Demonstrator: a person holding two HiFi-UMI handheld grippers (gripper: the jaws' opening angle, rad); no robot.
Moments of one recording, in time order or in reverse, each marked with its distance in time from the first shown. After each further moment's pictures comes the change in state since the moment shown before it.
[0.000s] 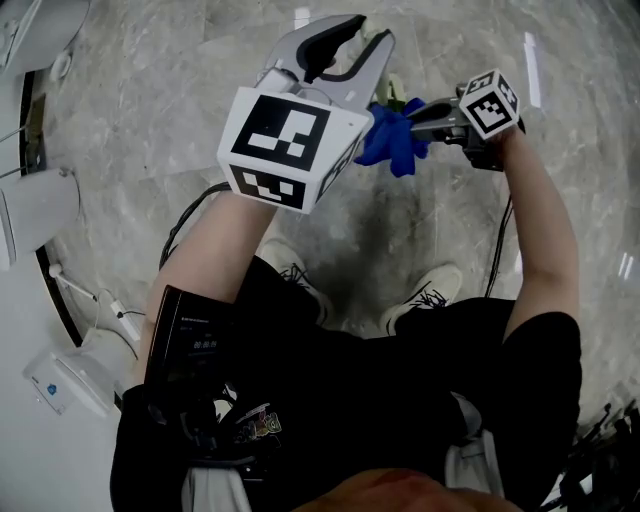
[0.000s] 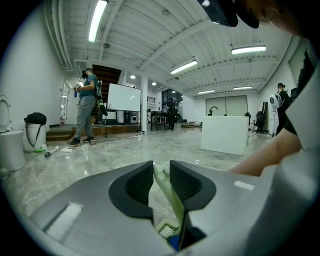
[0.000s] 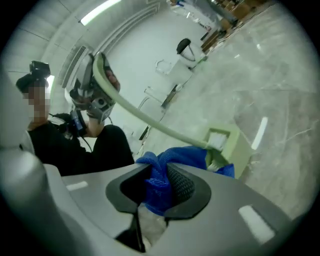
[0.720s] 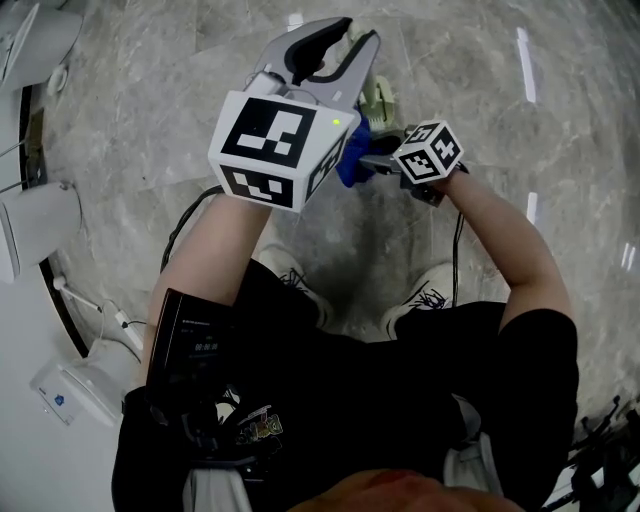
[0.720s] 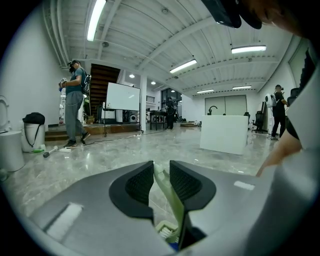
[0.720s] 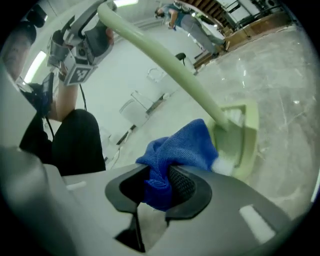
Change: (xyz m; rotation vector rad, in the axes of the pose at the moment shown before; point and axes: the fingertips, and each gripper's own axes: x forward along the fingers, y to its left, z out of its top) left arm 0.005 -0.001 0.006 -0.013 0.016 -0.018; right arm 0.092 -0.016 -0.030 -0.065 -0.120 -0.262
